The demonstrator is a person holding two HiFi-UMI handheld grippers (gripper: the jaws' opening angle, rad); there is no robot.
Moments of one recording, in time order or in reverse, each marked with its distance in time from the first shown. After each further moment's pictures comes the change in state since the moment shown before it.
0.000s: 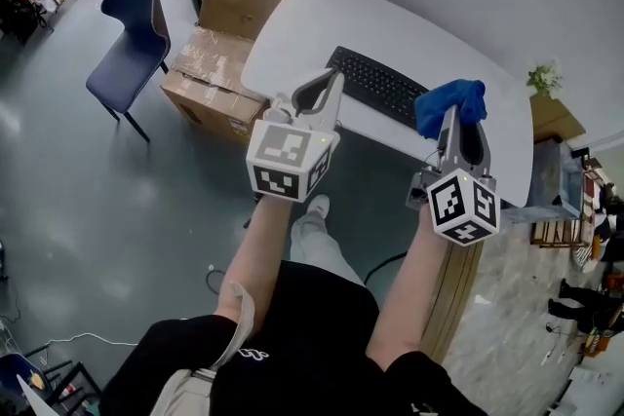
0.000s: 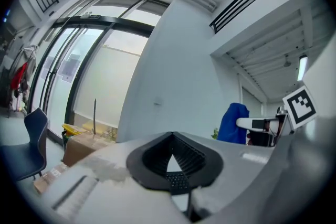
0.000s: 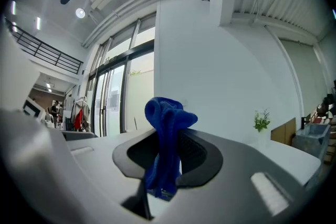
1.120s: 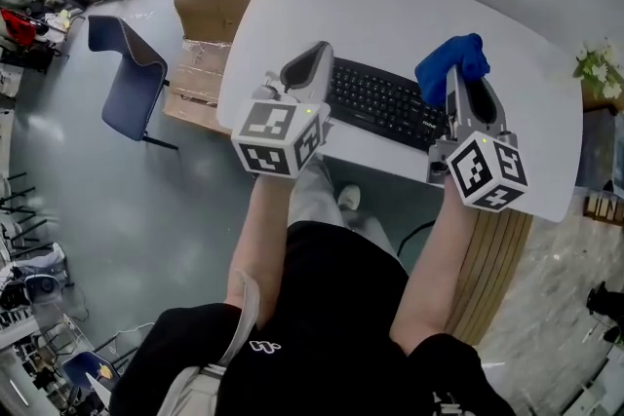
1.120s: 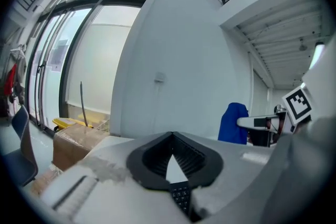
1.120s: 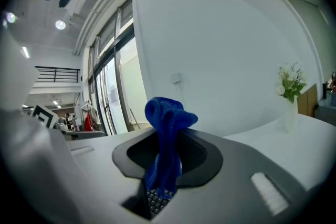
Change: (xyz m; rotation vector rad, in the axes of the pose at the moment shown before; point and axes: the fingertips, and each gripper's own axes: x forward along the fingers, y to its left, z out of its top) left arm 0.235 0.042 -0.055 0.017 0.210 0.046; right arm 0.213 -0.128 -0.077 0.175 0.204 0.132
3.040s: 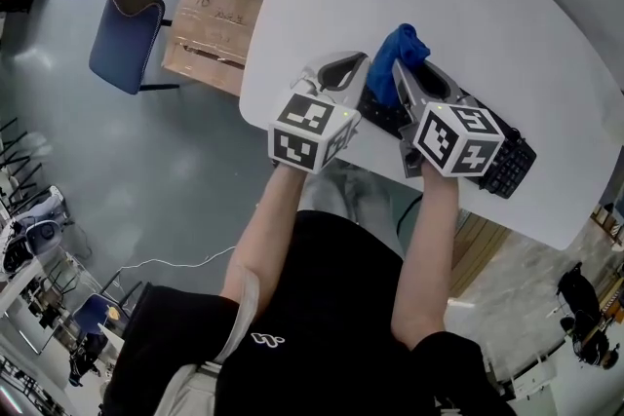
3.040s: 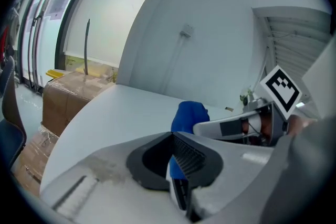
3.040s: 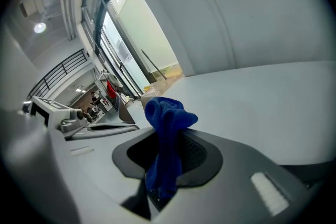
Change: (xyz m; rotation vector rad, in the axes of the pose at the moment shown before) left arm 0.062 0.142 -0.161 -0.202 0.357 -0.092; right arm 0.195 0.139 -0.232 0.111 0.644 0.230
